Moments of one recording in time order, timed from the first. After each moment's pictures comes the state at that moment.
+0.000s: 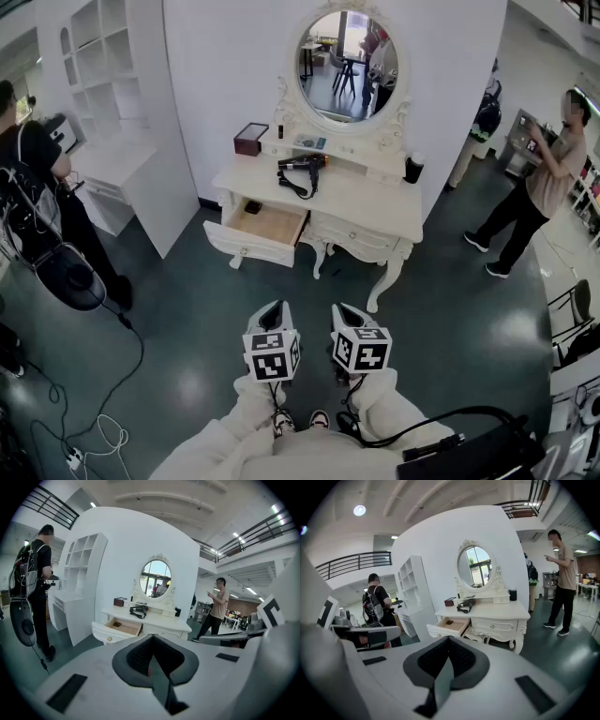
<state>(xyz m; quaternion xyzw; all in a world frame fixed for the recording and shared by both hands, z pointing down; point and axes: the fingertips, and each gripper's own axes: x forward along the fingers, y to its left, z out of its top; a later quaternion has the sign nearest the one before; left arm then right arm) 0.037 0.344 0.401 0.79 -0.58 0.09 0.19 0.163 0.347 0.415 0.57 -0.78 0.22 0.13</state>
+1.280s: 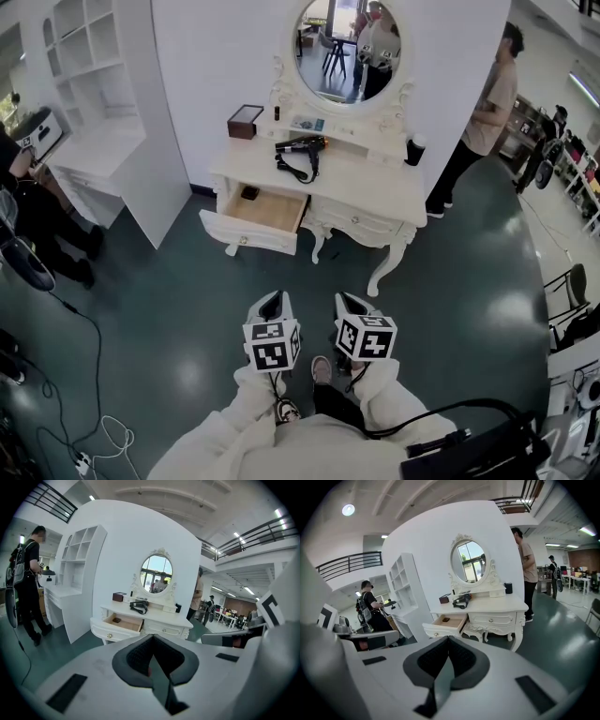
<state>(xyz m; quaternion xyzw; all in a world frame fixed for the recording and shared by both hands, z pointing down) 0.011 0.315 0.430 0.80 -0.56 0.10 0.21 0.144 0.324 0.440 0.59 -0.75 0.26 0.12</state>
